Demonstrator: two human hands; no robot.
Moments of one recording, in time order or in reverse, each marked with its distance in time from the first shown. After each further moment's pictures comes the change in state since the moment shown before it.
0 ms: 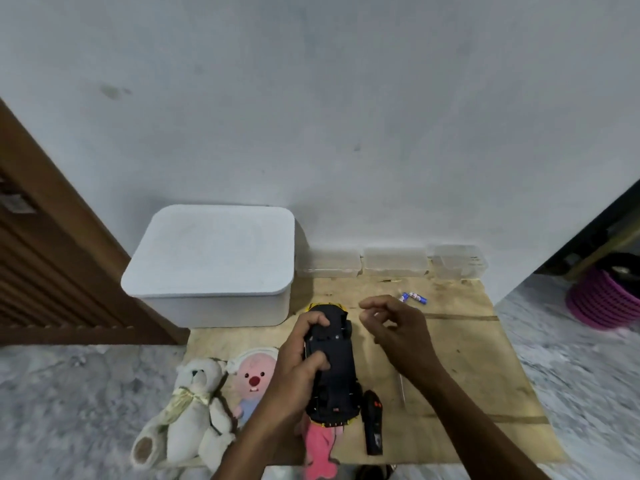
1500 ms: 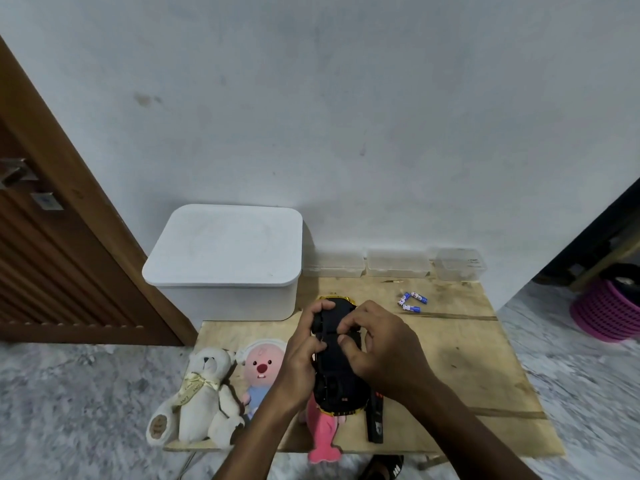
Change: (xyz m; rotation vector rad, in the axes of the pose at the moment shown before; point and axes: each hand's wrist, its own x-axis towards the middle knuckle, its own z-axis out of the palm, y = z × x) left_hand -0.015 -0.005 0.001 -0.057 -0.009 0.130; right_hand -0.053 -0.059 0.008 -0.414 -0.121 -0.272
